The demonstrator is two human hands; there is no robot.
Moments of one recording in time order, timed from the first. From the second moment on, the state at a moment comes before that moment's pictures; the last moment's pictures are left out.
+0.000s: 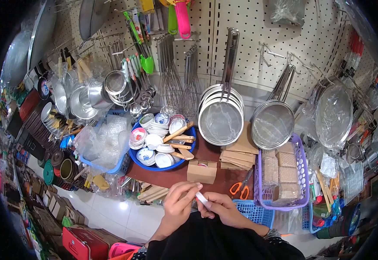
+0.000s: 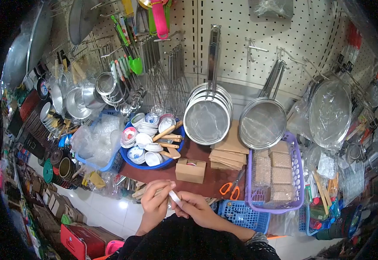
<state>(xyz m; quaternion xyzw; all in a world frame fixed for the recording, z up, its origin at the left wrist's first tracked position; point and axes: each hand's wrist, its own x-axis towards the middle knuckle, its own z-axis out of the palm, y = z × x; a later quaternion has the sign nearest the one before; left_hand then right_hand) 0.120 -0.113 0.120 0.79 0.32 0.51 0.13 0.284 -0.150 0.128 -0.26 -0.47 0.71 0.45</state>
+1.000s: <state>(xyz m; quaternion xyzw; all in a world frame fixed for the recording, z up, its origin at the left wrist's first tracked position) 0.098 -0.122 0.101 0.62 0.43 0.58 0.32 0.249 -0.152 0.115 -0.22 -0.49 0.73 0.42</state>
